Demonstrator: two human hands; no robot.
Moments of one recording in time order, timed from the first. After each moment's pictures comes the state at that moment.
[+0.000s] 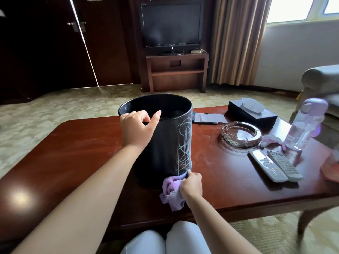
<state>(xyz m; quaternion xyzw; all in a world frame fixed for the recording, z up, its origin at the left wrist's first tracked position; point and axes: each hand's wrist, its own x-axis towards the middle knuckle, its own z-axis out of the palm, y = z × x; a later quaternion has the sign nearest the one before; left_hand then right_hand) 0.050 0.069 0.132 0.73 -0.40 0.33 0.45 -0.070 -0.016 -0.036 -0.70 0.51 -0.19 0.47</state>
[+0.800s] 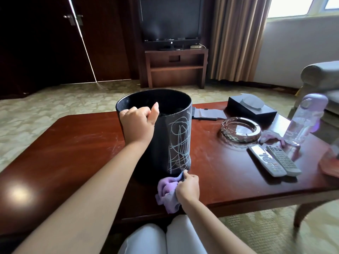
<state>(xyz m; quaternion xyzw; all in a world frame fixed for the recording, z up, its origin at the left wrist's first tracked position) 0.046 0.066 0.126 0.73 -0.38 0.39 0.41 -0.081 0.009 -0.041 -0.72 0.49 -0.18 0.45</state>
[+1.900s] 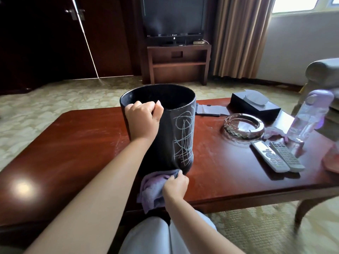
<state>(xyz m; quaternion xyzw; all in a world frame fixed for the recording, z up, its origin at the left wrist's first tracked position) 0.049 0.067 0.122 0.71 -0.40 0.42 0.40 -0.066 0.067 -0.008 -0.63 0.50 -0.25 0.53</state>
